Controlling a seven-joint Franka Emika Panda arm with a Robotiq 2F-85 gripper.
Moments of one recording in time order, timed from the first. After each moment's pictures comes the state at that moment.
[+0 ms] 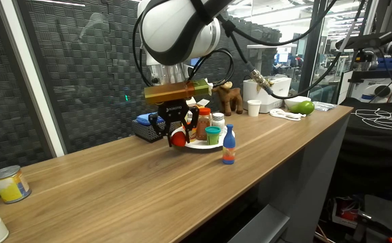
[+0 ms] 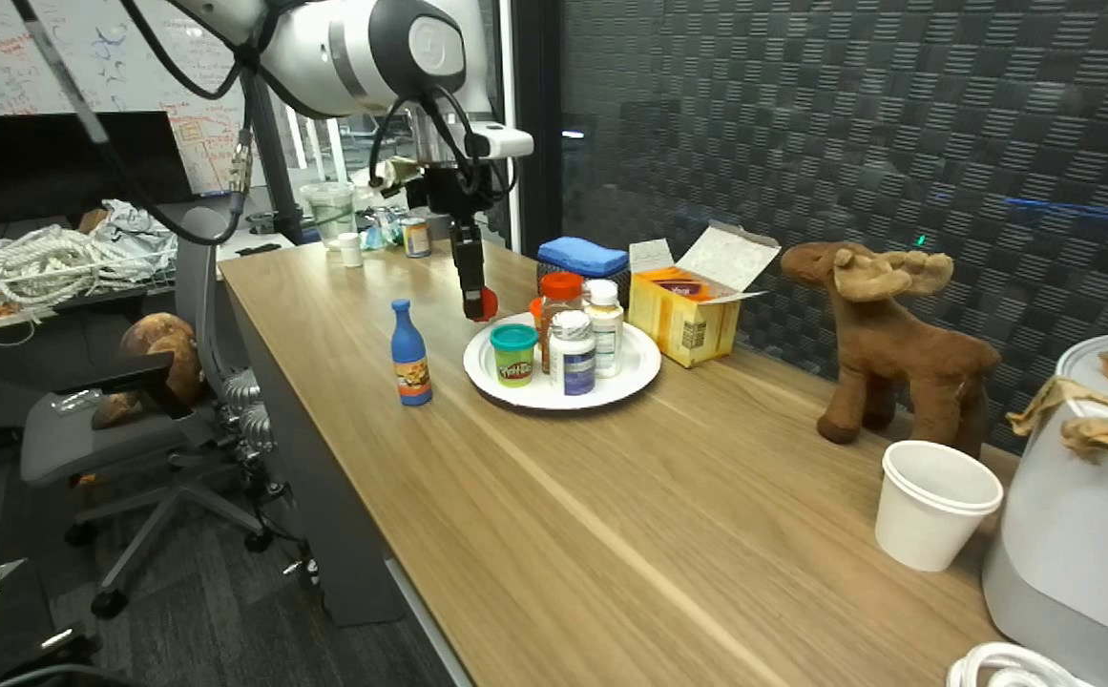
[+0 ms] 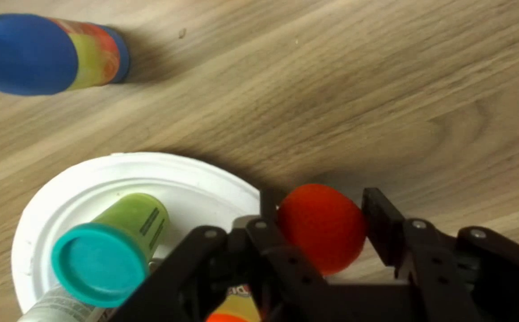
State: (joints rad) arm 0.23 0.50 -0.01 -1.62 -0.11 2.07 0.87
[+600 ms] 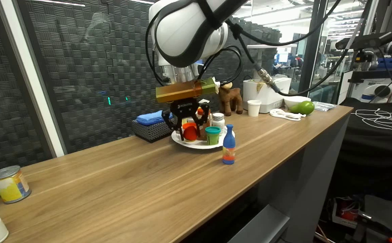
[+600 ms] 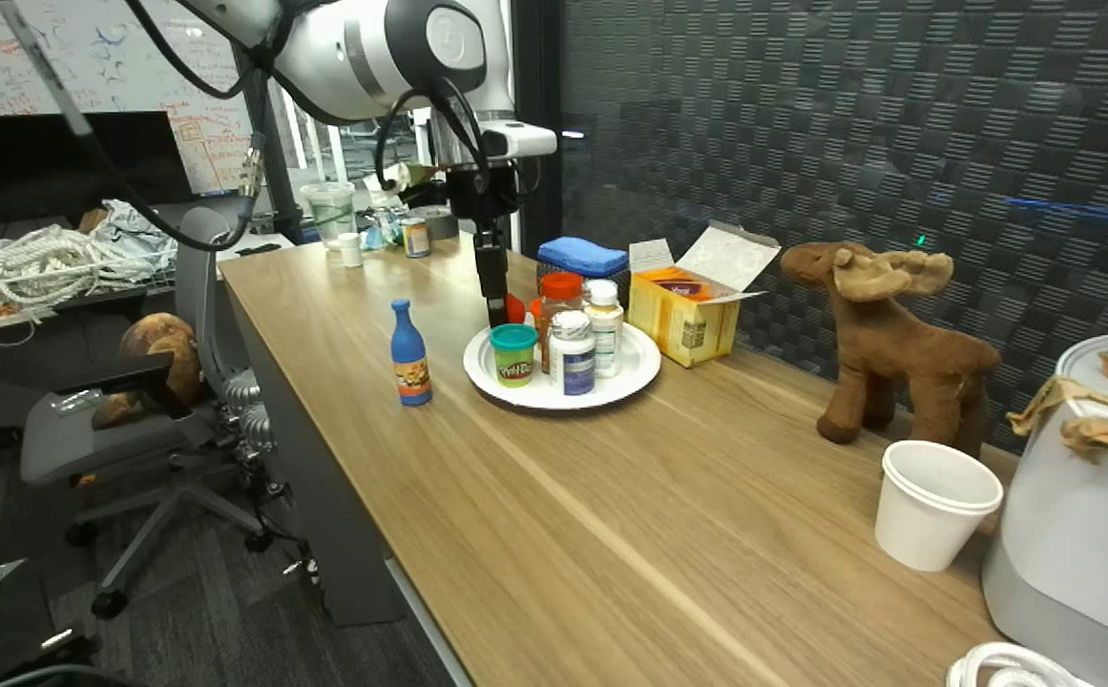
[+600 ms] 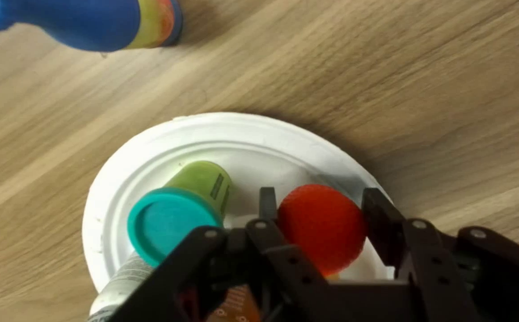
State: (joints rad) arm 0.23 0.48 -0.07 -1.64 -0.16 2.07 0.95
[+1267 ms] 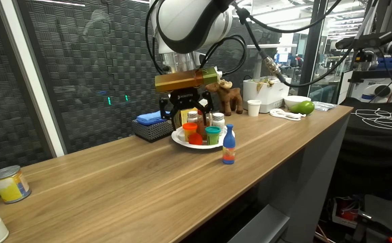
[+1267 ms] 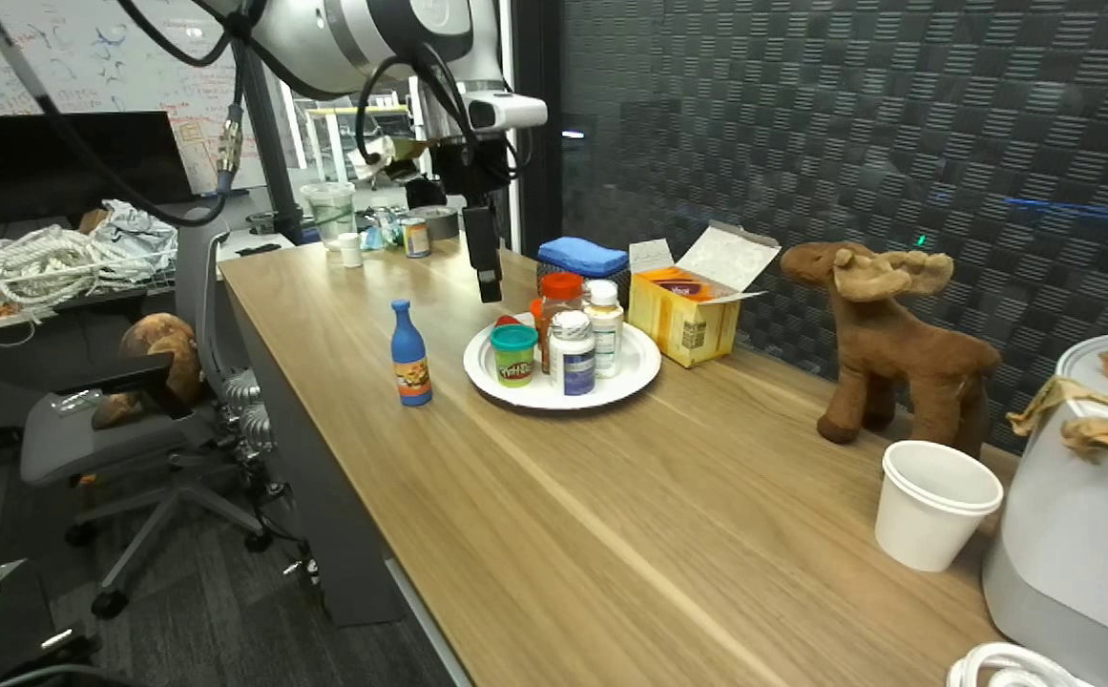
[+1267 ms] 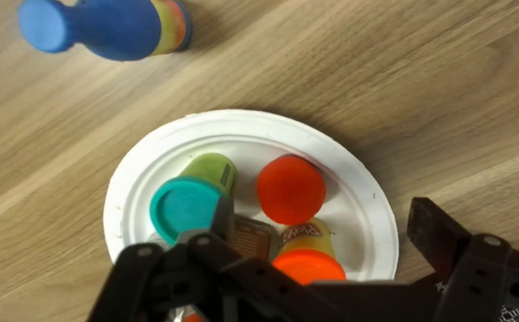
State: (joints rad) arm 0.23 0.42 -0.06 -1.68 -0.17 2.06 0.97
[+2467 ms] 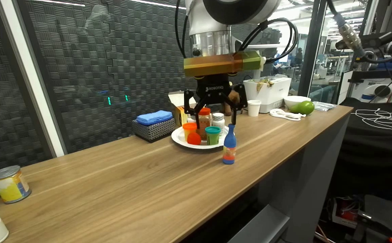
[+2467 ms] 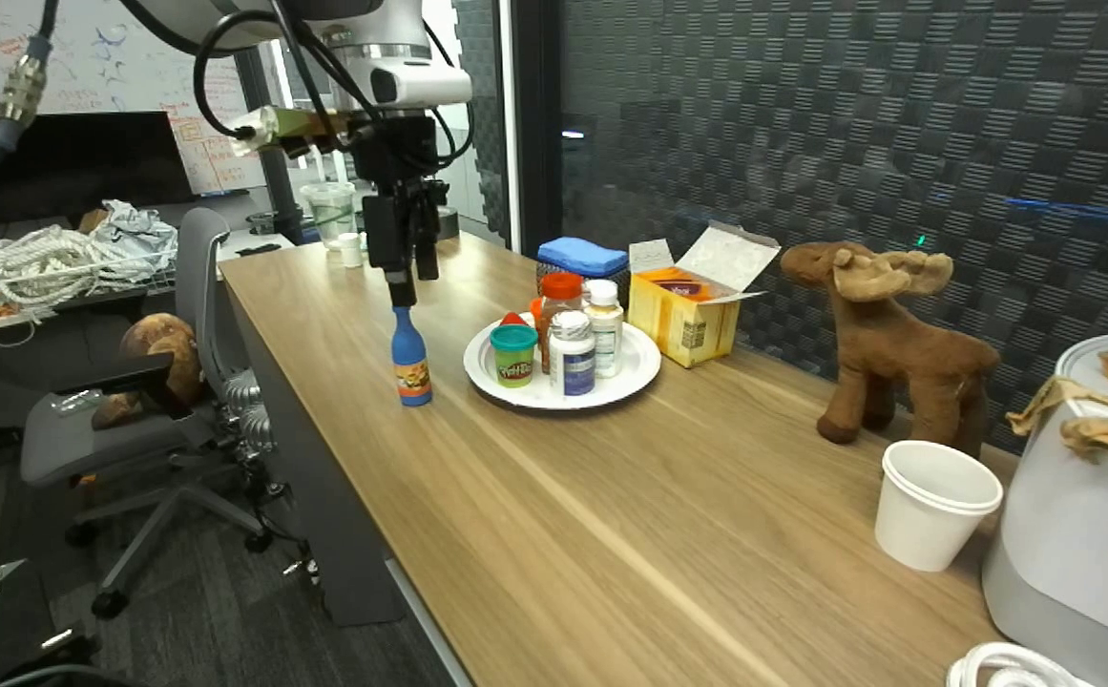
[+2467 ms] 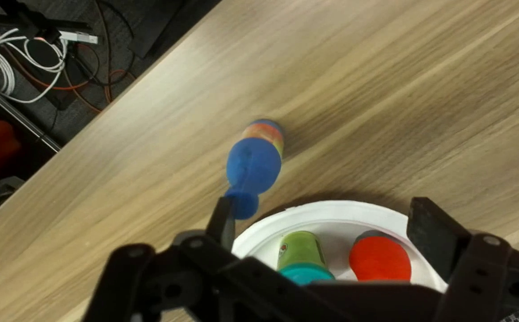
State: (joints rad) arm 0.18 0.11 0.00 -2.04 -0.13 2.13 1.07
